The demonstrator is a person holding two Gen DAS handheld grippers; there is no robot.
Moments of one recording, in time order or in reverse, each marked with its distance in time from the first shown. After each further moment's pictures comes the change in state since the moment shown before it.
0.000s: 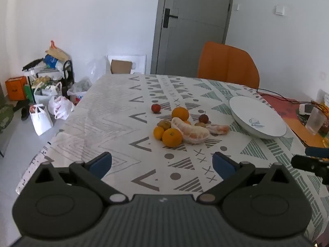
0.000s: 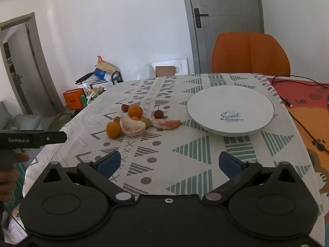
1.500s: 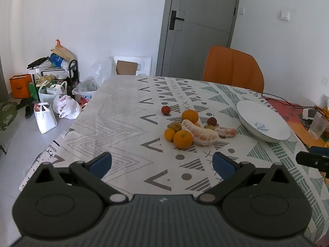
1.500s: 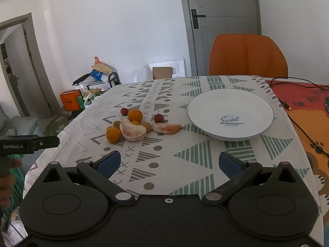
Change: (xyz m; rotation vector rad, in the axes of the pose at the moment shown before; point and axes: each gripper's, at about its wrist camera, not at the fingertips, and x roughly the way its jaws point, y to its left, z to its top) left arm -0.004 0.017 0.001 -0.026 0.007 0.017; right arm 0.003 0.009 0.006 0.003 0.000 -0.020
